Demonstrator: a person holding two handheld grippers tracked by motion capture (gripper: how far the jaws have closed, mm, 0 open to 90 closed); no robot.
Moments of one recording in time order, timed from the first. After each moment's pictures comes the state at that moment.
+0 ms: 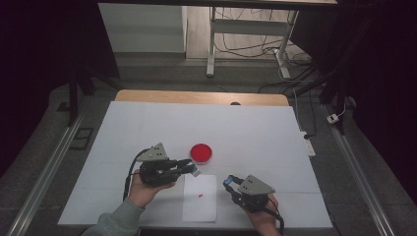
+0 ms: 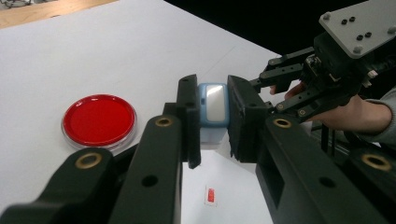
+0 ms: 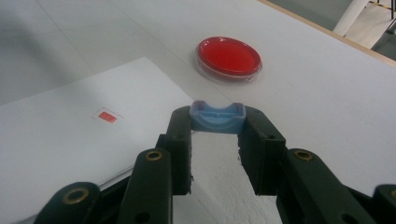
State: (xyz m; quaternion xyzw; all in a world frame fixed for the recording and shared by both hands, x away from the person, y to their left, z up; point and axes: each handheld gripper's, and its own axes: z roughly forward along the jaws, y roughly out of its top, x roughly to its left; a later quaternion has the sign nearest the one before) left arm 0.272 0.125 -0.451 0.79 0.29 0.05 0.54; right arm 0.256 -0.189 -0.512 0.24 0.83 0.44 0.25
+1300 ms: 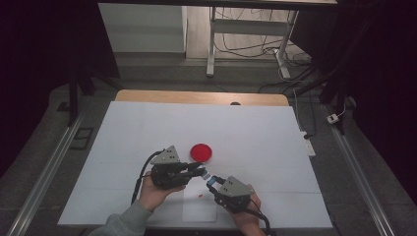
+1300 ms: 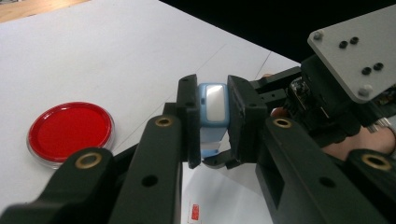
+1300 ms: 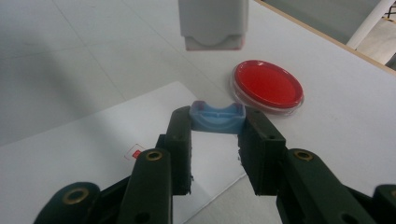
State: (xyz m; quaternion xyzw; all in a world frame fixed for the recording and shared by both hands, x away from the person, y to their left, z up) left arm 0.271 0.096 -0.453 0.80 0.28 0.05 0.53; right arm 0.253 -0.143 -0.517 0.20 0.83 0.45 0.25
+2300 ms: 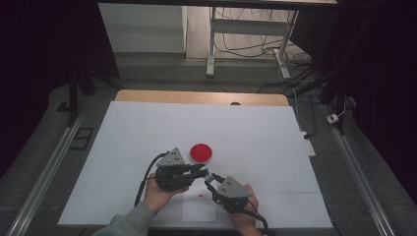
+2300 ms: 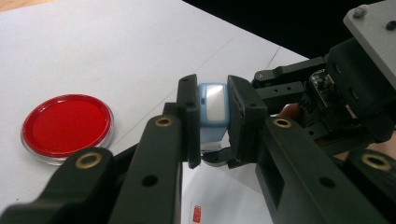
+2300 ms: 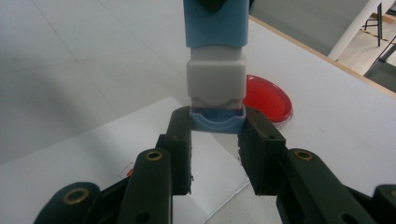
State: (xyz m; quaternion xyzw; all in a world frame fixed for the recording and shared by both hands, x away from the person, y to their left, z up) left arm 0.272 0.087 -0.462 0.80 0.29 0.05 0.52; right arm 0.250 -0.135 -0.515 0.21 0.82 0.46 0.28
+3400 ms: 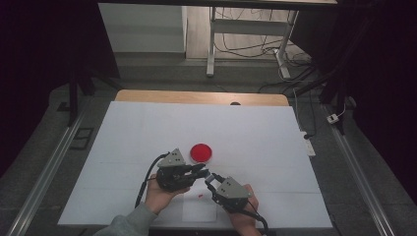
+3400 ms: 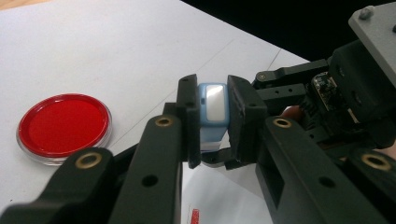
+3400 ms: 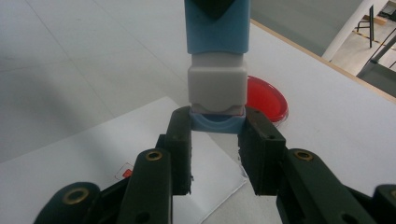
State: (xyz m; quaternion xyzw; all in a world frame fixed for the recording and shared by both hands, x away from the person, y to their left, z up) left arm 0.271 0.084 -0.465 0.79 0.30 0.05 0.53; right arm 0.249 -0.135 -0.516 0.21 0.82 0.46 0.29
